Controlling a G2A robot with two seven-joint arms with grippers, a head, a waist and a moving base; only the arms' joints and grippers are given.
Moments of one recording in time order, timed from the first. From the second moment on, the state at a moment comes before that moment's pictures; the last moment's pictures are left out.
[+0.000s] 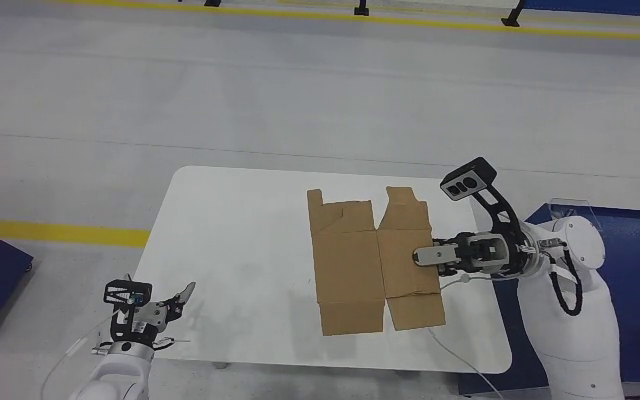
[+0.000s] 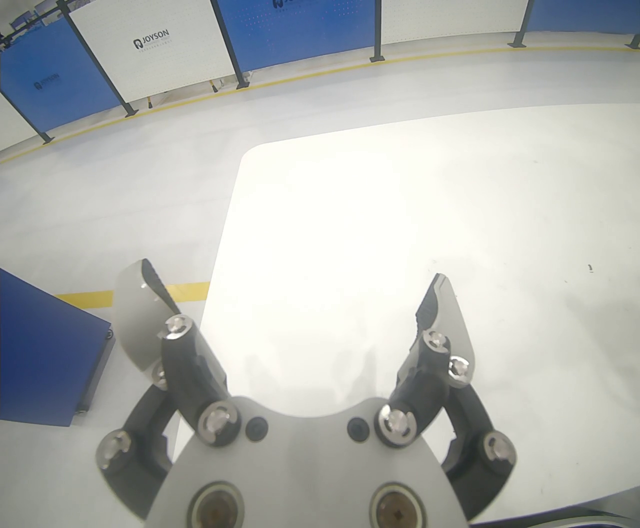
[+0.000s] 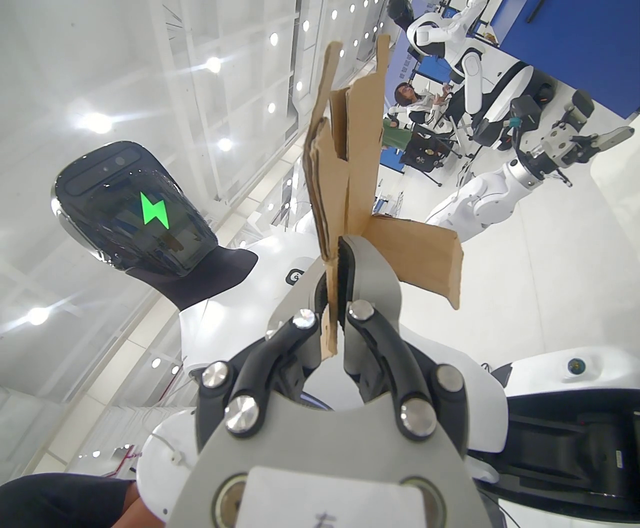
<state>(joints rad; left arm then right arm) 1.73 -1.15 -1.60 -1.80 1.33 0.00 0.00 -1.02 -1.08 1.53 -1.75 0.79 0.13 1.49</state>
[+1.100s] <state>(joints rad) 1.73 -1.15 -1.60 -1.80 1.33 0.00 0.00 -1.31 -1.19 0.89 -1.53 2.99 1.01 0.56</state>
